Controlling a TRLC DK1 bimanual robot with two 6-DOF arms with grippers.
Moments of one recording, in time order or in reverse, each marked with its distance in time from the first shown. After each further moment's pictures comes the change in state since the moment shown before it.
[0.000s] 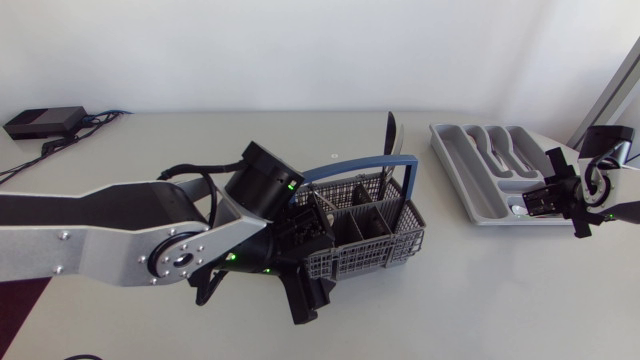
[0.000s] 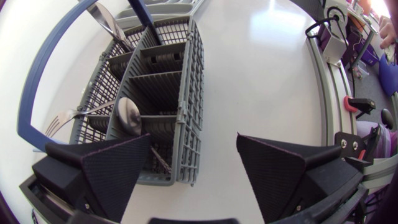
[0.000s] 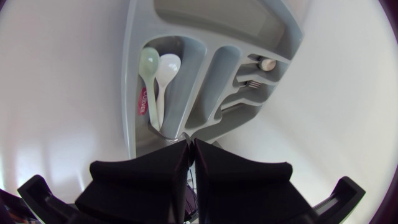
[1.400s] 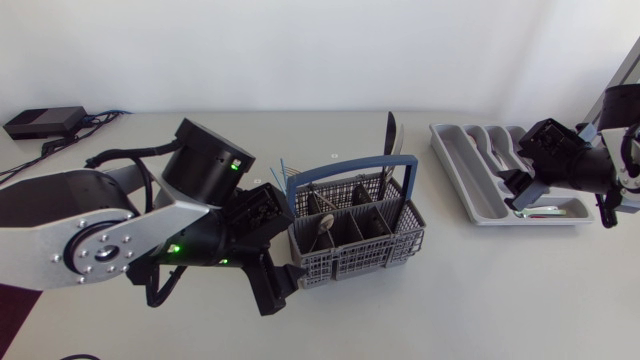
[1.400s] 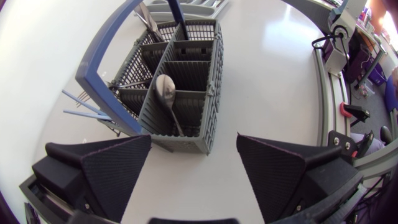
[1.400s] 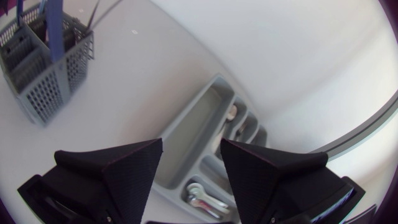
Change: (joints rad) left arm 0.085 -0.187 -0.056 -0.105 -0.003 -0.046; right arm 0.152 -0.406 -0.040 -0.348 -0.428 1.228
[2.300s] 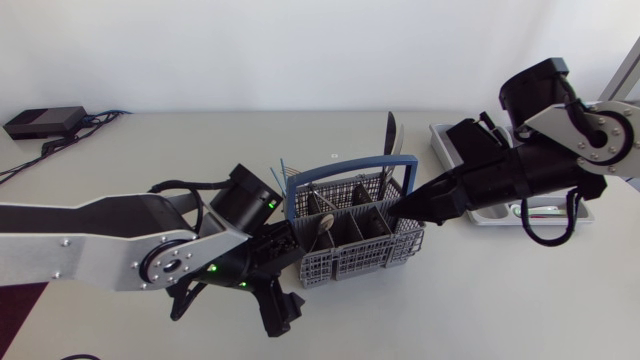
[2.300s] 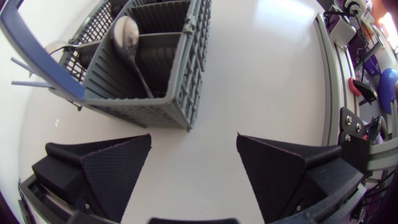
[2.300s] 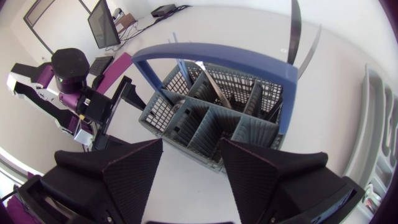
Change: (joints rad) left arm -0.021 0.179 -0.028 0.013 0.000 0.000; right arm 0.427 -0.034 0.132 -0.538 -0.472 0.661
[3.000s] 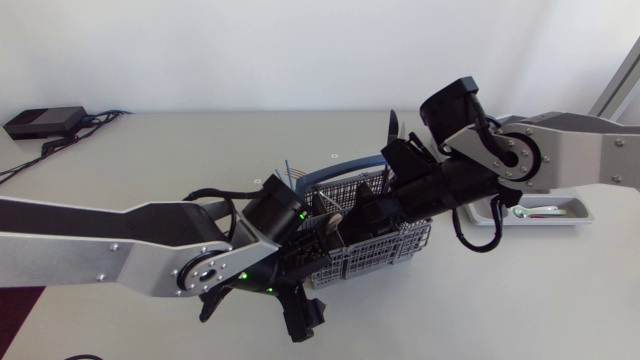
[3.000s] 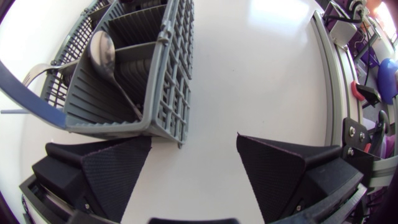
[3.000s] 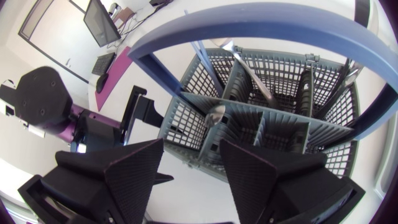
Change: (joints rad) left arm -0.081 0.099 0.047 0.076 -0.018 -0.015; right arm 0.219 0.149 0.017 0.156 0.079 0.277
